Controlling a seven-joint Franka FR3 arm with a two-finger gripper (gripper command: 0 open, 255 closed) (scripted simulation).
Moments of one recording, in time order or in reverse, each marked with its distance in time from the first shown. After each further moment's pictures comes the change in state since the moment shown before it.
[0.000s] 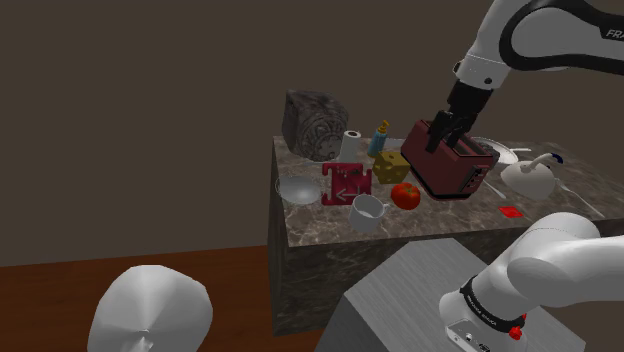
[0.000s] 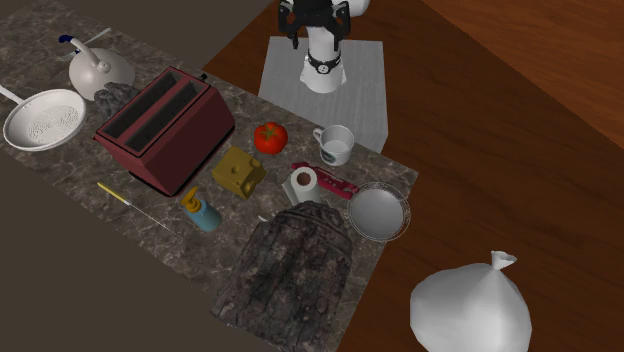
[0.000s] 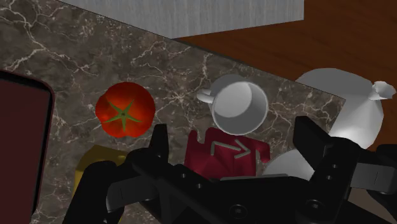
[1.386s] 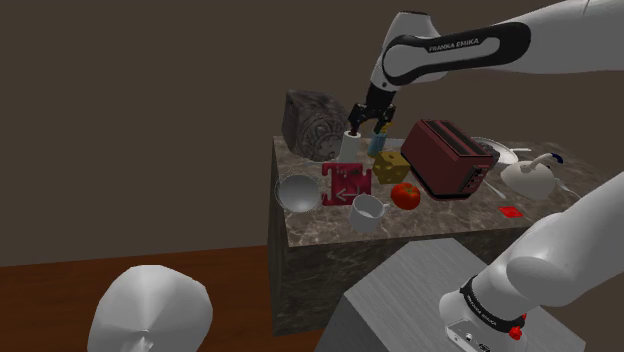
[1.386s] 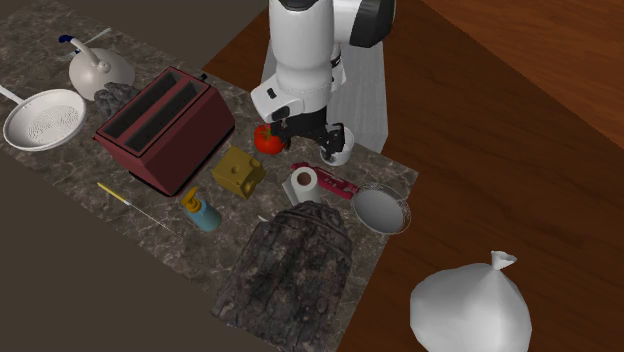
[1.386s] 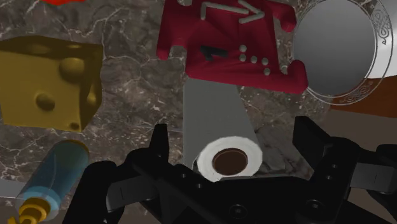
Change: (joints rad) arm -0.009 0.671 0.053 0.320 -0.004 0.464 0.167
